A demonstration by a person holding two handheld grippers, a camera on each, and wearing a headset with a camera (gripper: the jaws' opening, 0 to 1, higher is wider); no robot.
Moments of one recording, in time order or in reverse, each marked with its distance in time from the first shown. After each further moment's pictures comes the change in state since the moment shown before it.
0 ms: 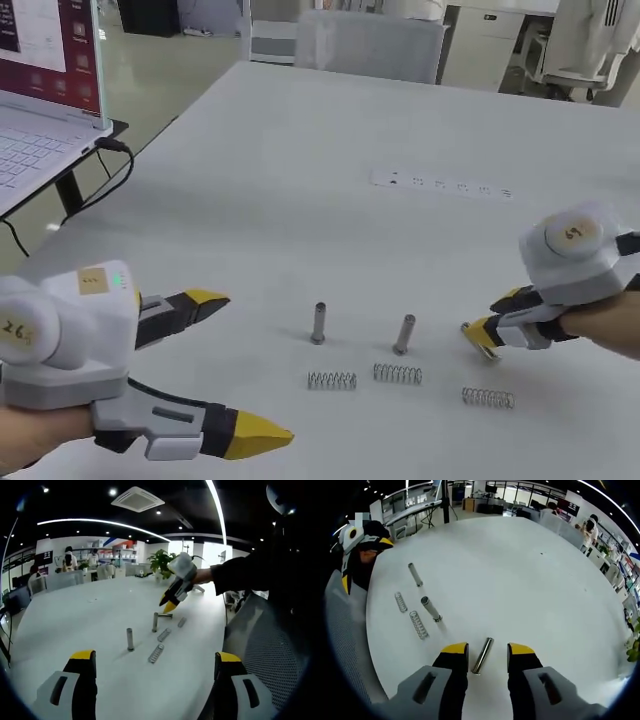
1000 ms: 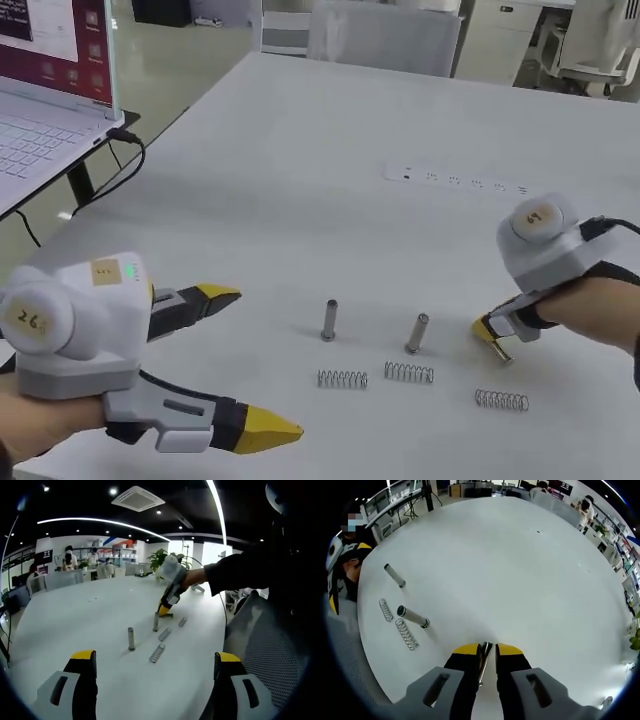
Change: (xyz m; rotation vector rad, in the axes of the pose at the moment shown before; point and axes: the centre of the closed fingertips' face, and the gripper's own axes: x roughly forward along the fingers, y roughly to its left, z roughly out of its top) left arm 0.002 0.002 -0.001 -0.006 0.004 -0.006; right arm 0.022 -0.002 -0.009 0.117 0.165 -0.023
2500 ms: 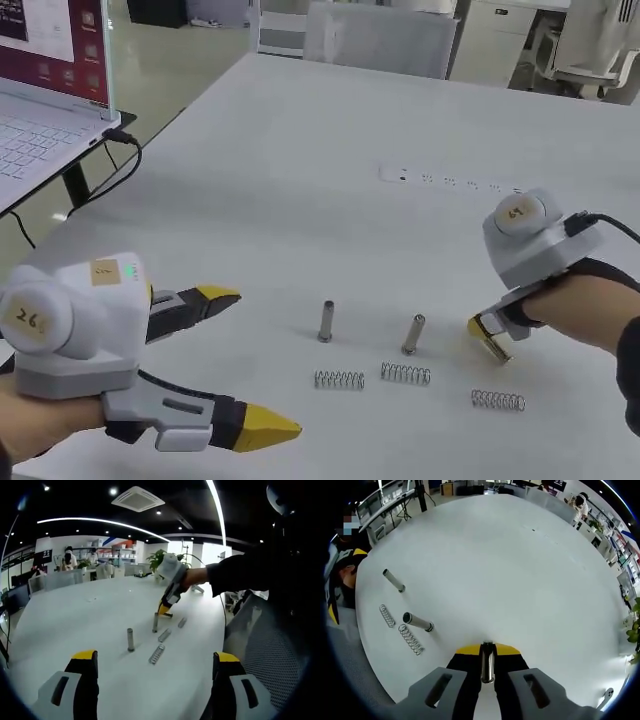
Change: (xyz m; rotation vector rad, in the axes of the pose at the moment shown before) left arm 0.001 0.001 0.001 -0.002 -0.004 -0.008; right arm -0.006 -0.008 0.005 0.037 0.012 -0.047
